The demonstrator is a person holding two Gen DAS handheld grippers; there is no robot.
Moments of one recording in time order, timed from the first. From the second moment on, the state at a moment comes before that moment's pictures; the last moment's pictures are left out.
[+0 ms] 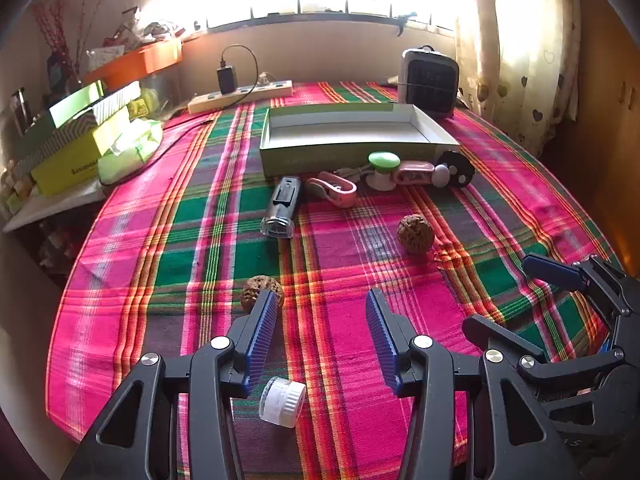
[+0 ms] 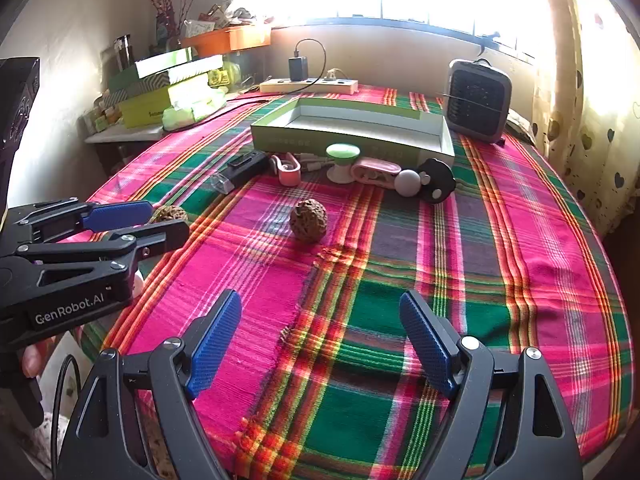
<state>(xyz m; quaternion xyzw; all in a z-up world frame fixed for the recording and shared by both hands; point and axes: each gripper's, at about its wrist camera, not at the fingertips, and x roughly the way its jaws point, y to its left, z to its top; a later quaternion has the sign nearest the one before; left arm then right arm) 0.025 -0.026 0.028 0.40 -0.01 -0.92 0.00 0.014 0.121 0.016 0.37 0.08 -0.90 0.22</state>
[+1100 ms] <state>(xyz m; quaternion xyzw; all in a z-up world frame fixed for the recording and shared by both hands) 0.029 -0.122 0.036 0.39 0.09 -0.92 0.01 0.038 0.041 0.015 0.35 0.10 -0.85 0.39</state>
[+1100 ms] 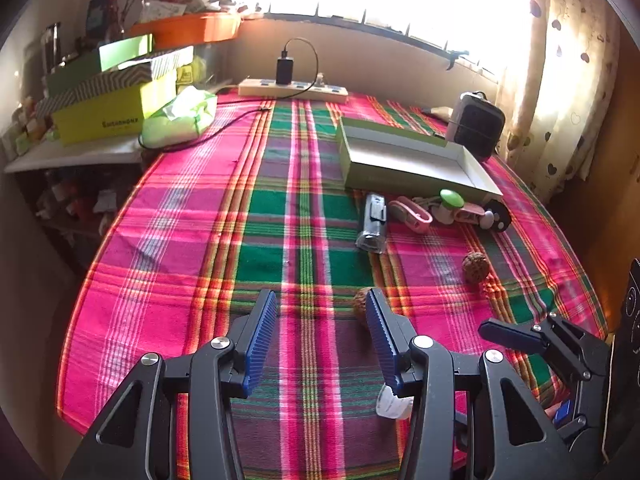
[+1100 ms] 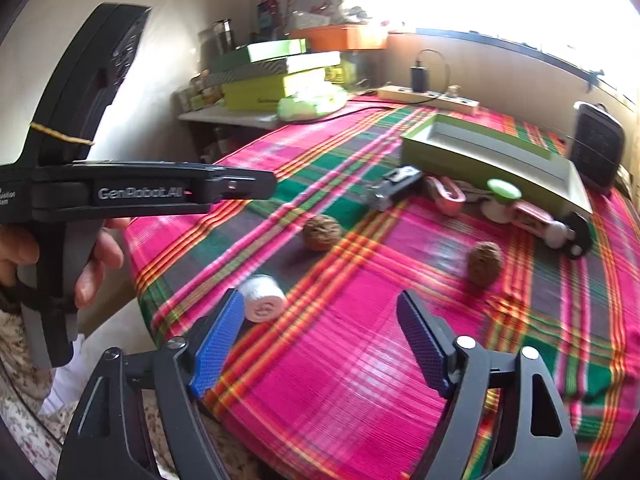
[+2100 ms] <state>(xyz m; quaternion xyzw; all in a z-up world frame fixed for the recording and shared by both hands) 0.017 -0.135 0.020 0.41 0.12 -0.90 -0.04 0.039 0.005 -0.003 0.37 0.14 -0.82 0.42</state>
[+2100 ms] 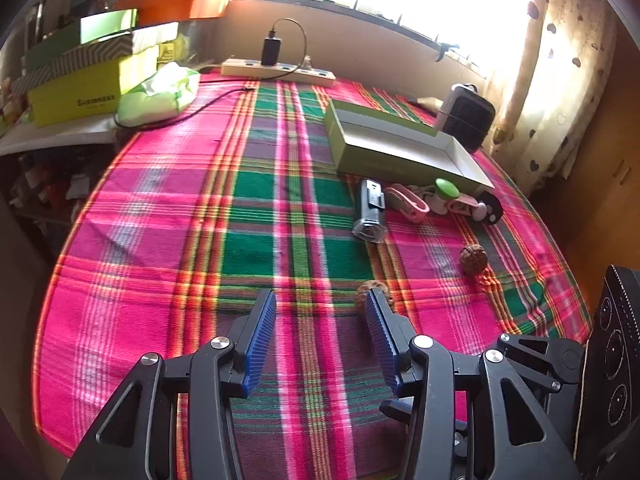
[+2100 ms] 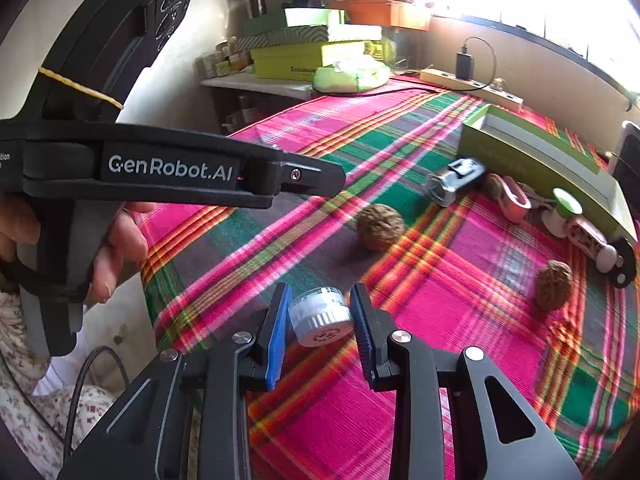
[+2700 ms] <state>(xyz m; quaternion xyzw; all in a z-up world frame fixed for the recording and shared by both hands) -0.005 -0.086 0.006 0.41 0.01 -0.91 -0.07 0.020 0.062 0.007 0.37 0.09 -0.86 0.35</state>
